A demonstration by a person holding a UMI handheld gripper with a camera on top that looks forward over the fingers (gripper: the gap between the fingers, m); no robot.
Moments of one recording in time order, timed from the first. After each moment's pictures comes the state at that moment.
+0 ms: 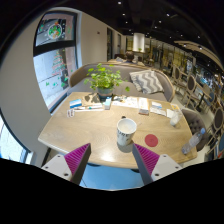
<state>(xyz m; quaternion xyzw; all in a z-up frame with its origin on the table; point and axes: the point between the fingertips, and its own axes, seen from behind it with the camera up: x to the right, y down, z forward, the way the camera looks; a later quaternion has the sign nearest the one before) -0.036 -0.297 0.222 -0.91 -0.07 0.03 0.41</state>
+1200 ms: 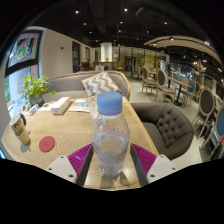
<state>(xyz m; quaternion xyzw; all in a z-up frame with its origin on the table) 0.448 -0.181 0.063 -0.87 0.05 -0.03 0.49</state>
